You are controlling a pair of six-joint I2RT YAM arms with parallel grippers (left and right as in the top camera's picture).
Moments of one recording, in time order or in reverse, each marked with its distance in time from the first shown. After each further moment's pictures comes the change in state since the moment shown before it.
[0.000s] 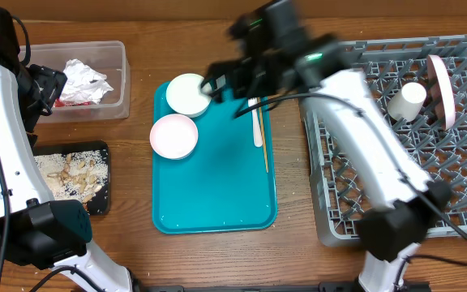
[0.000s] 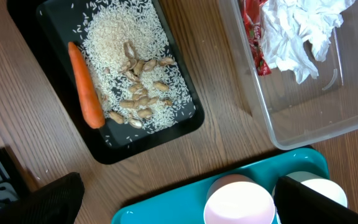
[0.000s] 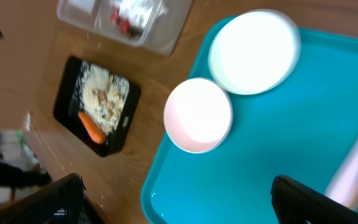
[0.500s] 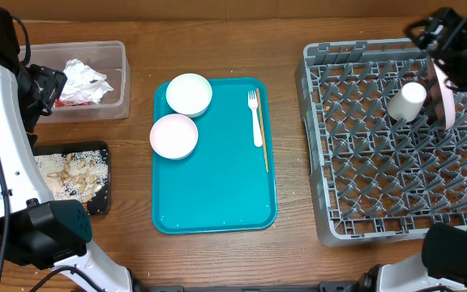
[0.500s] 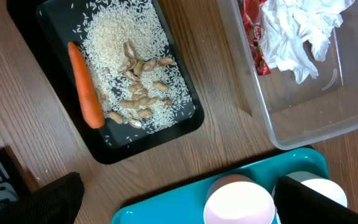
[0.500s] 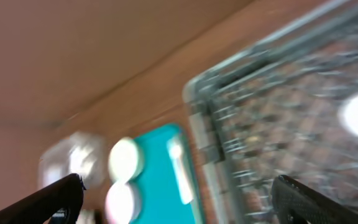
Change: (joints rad) left arm 0.000 0.000 0.000 0.000 0.000 0.000; right arm -0.851 -0.238 0.000 -0.177 -0.143 -0.010
